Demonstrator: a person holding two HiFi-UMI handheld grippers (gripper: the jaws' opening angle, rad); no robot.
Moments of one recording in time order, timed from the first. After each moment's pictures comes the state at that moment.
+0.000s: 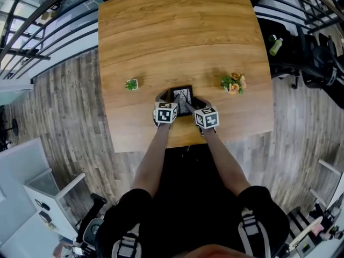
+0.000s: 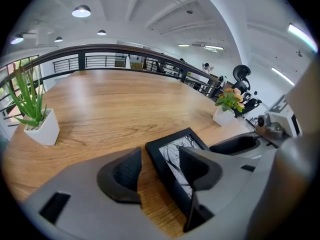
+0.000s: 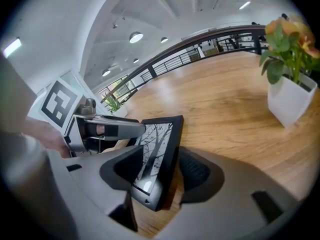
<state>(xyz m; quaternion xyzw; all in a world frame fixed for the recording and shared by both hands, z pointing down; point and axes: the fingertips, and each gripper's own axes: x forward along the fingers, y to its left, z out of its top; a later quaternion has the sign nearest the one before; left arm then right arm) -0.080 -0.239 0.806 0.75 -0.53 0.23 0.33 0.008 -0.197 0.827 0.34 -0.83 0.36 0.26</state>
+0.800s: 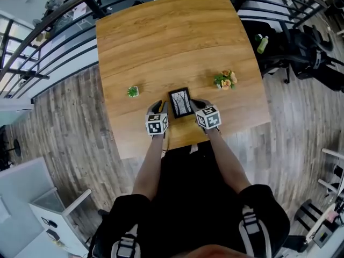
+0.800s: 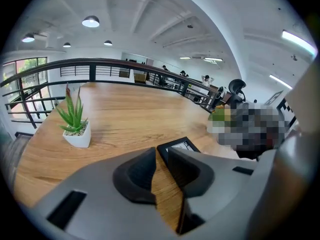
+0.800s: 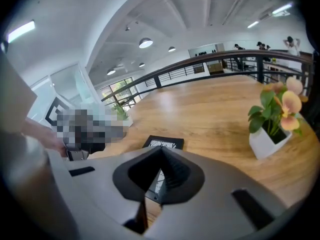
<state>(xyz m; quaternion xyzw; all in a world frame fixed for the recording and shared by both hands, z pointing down) -0.125 -0.202 0.752 0.76 -0.55 0.18 0.30 0.017 -0.196 0.763 0.36 -0.85 0.28 0.26</state>
